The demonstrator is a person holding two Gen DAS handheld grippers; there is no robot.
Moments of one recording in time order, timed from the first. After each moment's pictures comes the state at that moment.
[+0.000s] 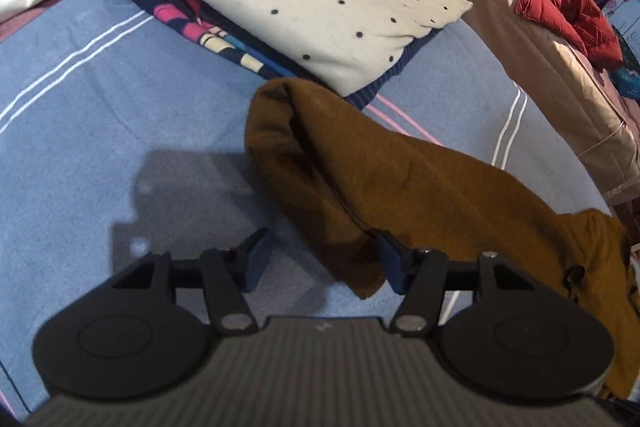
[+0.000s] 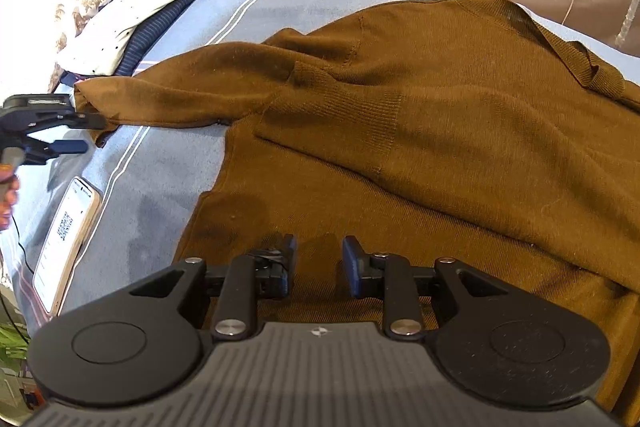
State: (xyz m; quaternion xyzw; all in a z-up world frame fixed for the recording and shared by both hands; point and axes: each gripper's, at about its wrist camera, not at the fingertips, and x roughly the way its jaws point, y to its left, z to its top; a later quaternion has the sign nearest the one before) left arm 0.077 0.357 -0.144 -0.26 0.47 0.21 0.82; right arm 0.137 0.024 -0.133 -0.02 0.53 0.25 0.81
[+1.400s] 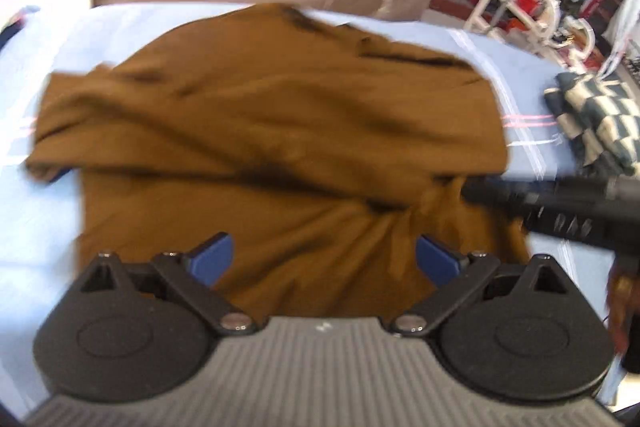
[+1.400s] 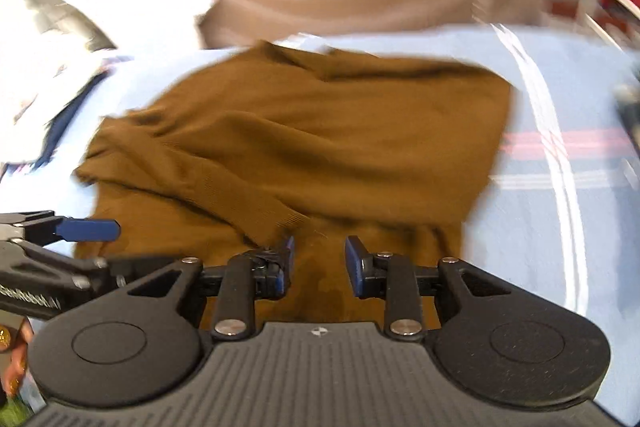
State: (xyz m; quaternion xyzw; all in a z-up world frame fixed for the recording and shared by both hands) left arm 0.105 -0.015 -0.123 -0.05 0.51 -0.11 0.85; right arm 0.098 -0.145 -0.109 0.03 0.45 0.15 0.88
